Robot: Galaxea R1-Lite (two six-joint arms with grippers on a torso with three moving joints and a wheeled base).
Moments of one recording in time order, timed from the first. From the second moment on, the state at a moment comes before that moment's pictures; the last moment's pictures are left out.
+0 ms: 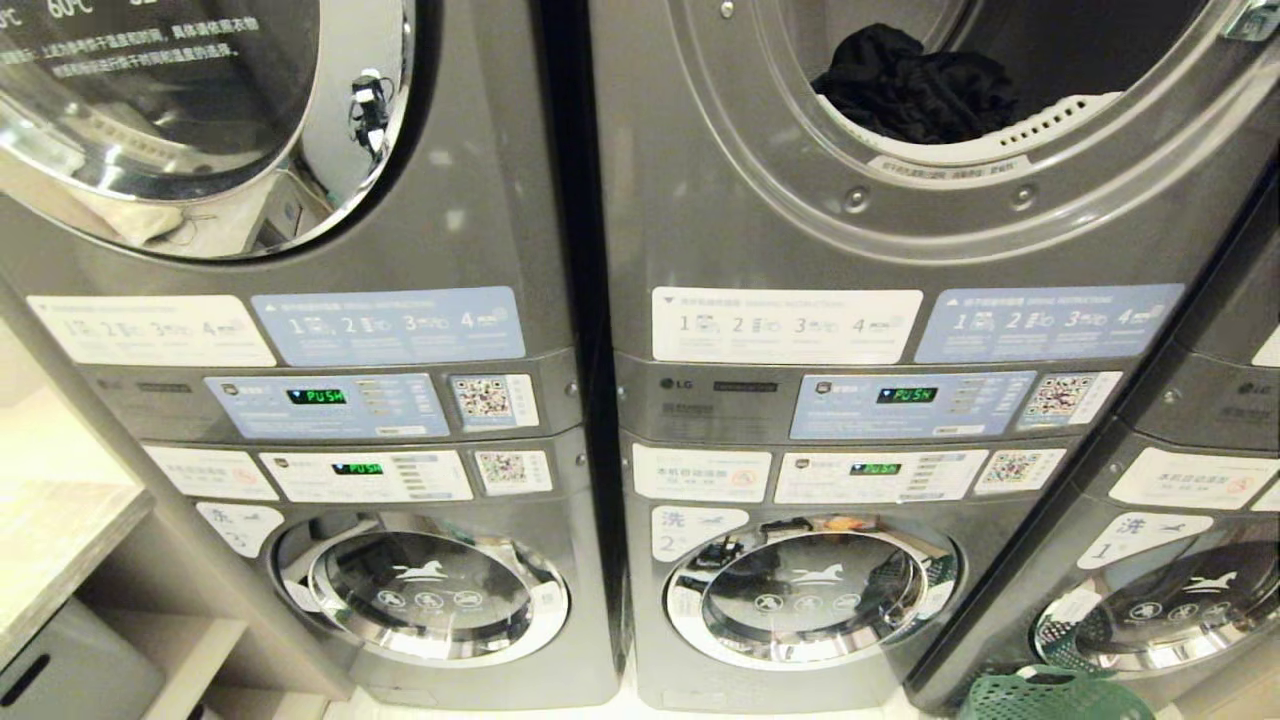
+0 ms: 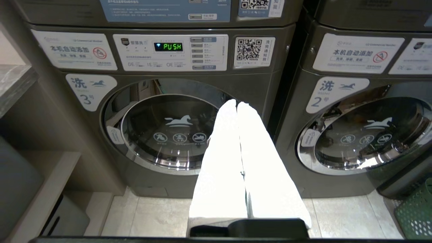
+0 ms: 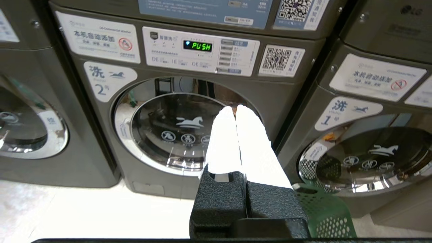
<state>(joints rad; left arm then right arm) 0.00 0.00 0.00 0.00 0.00 0.01 -0.01 0.00 0.00 0.01 0.03 -0.11</state>
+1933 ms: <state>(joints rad) 0.00 0.00 0.00 0.01 -0.02 0.13 -0.01 0.00 0.00 0.01 0.03 -0.10</state>
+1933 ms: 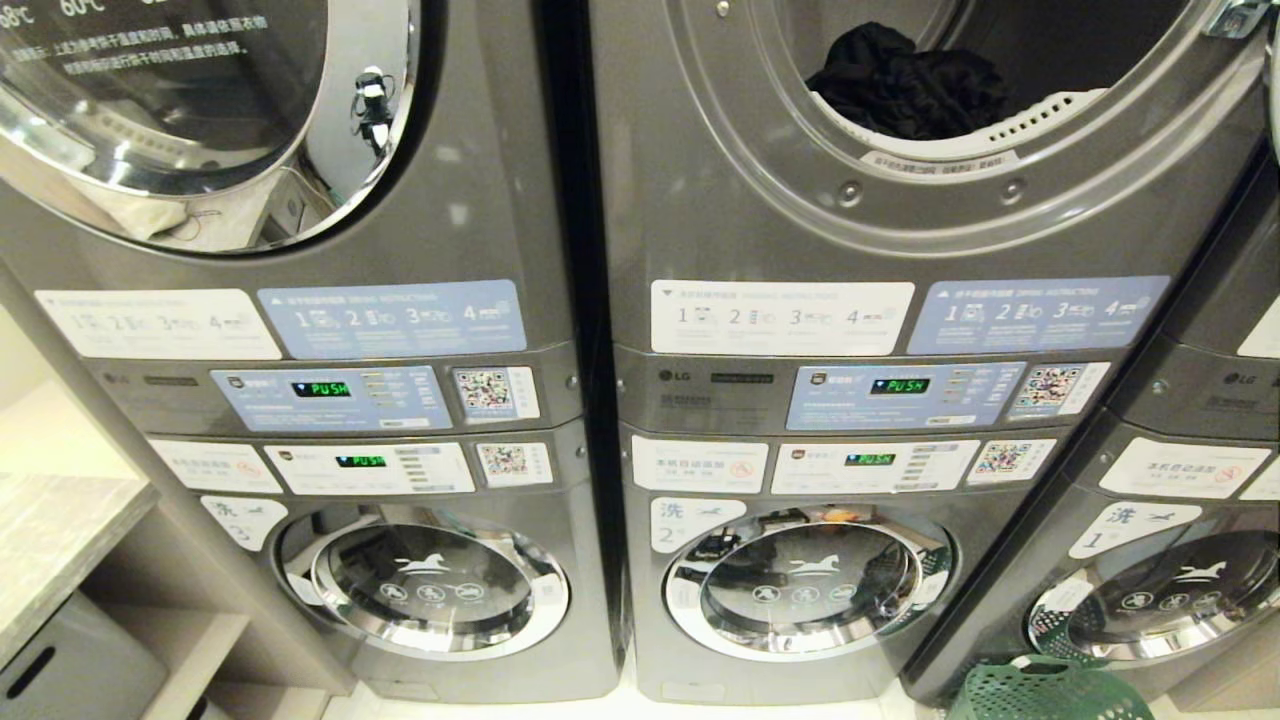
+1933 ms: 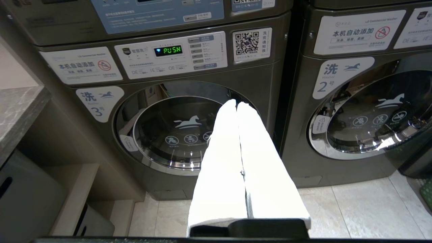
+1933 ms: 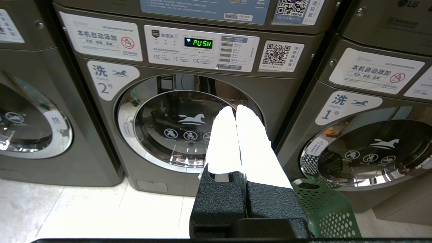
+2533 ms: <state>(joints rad) 0.00 0.00 0.00 0.01 -0.02 0.13 -0.01 0.00 0.00 0.01 0.03 -0.10</state>
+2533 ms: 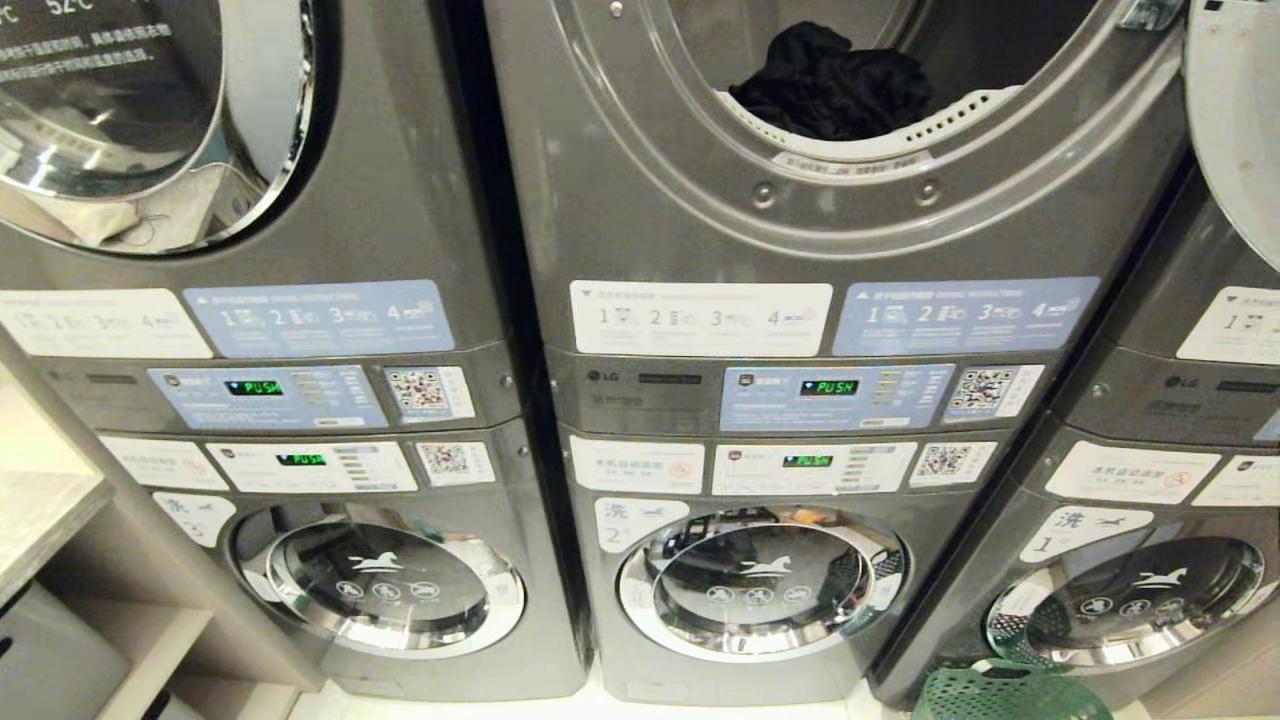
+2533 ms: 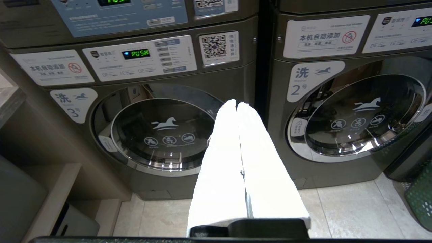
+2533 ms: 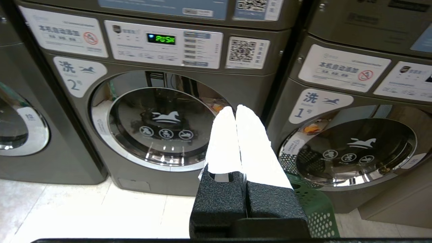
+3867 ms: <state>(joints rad) 0.00 0.00 0.00 0.01 -0.02 0.13 -0.01 0.00 0.00 0.00 0.03 -0.10</state>
